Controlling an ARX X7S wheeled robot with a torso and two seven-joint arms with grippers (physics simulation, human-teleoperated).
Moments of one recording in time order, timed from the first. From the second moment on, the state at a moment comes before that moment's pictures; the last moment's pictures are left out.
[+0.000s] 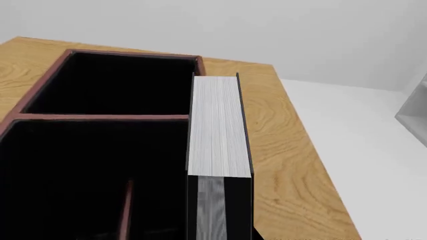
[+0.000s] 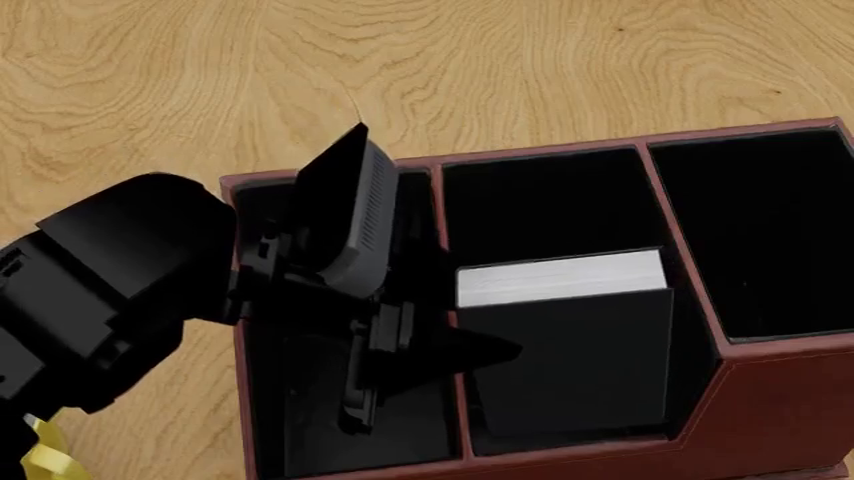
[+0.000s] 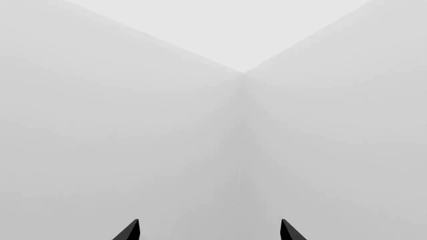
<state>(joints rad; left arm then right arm) -1.29 -0.15 0.94 -0.62 -0.66 -0.38 1.04 -0.62 0.91 1.13 -1.02 0.92 0.12 0.82</state>
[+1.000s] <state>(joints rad) -1.27 -0.10 0.97 -0.74 -0.65 -0.30 1.07 -0.61 0.90 1.11 -1.01 0.90 0.12 0.81</state>
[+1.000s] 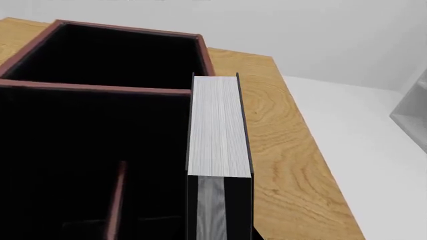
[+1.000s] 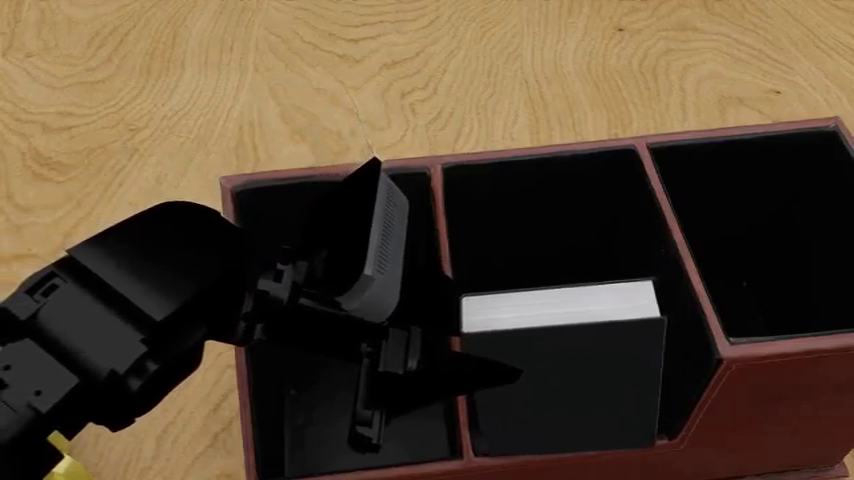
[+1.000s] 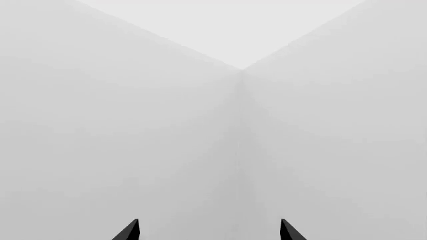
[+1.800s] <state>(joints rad) -1.34 -0.01 1.29 -1.08 -0.88 0.00 1.04 -0.59 0.87 1.06 -1.00 0.86 0.11 0.79</state>
